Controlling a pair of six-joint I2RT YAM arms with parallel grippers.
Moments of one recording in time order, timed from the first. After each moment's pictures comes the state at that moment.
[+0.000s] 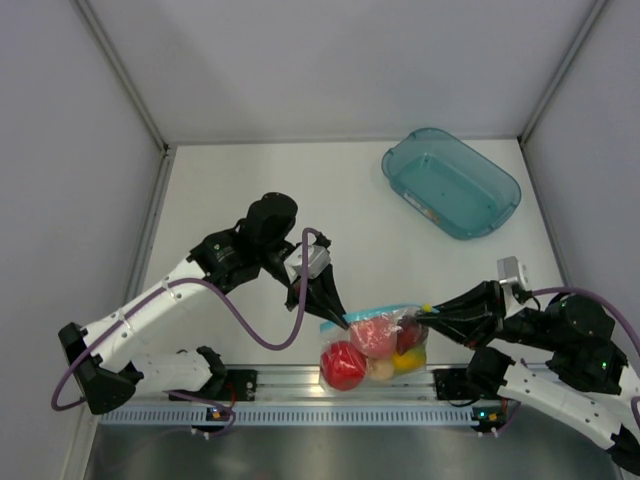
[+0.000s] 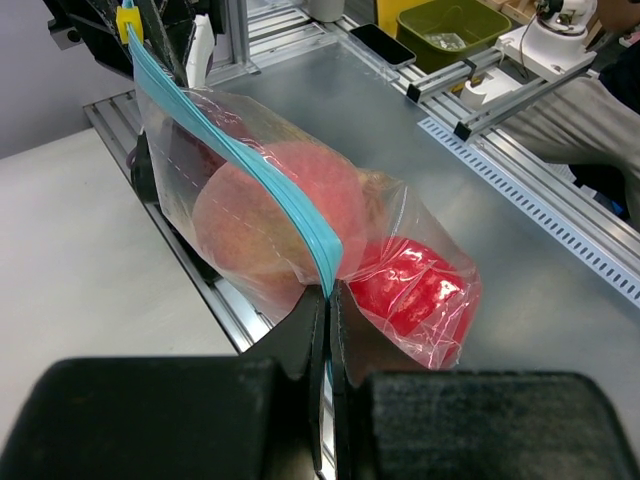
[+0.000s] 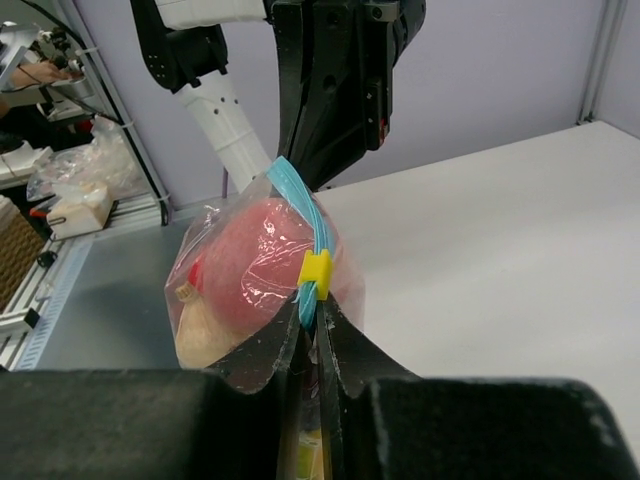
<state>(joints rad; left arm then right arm) -0.87 1.17 1.23 -0.52 1.35 0.38 0.99 0.22 0.77 -0.35 -0.37 0.23</state>
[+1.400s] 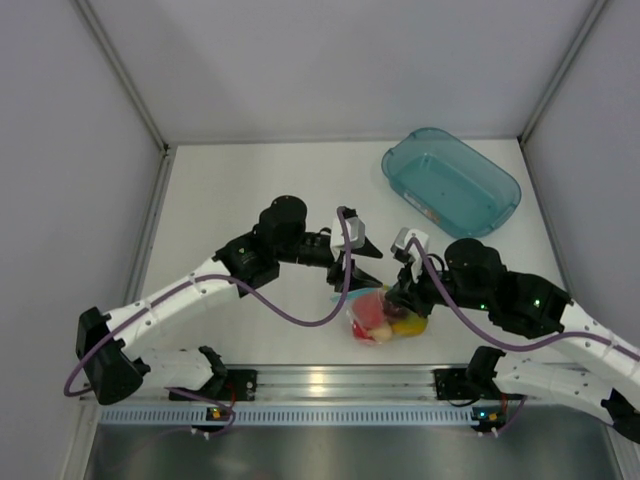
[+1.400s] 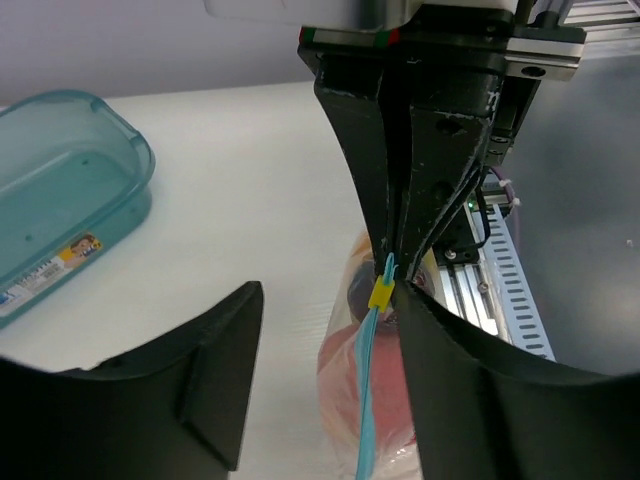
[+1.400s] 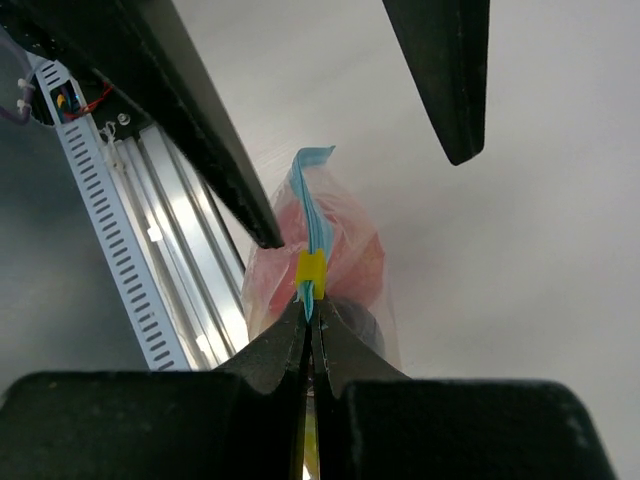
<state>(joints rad) -0.90 1.24 1.11 -0.08 0.74 0.18 0.99 0.76 1.00 -0.75 -0.13 0.03</state>
